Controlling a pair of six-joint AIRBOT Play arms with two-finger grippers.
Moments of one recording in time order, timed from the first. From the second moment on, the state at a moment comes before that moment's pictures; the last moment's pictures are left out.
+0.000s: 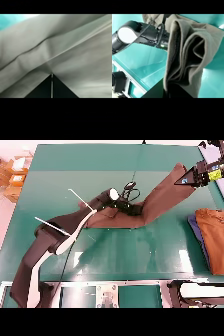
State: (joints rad) left arm -0.66 -2.14 1.93 0.73 -0.89 -1.38; right arm -0.31 -1.48 1.74 -0.73 1.80 1.34
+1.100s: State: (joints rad) left arm 0.03 -1.74 2.02 1.59 -1.67 -1.40; right arm 0.60 -1.95 1.72 -0.63 0.85 1.44
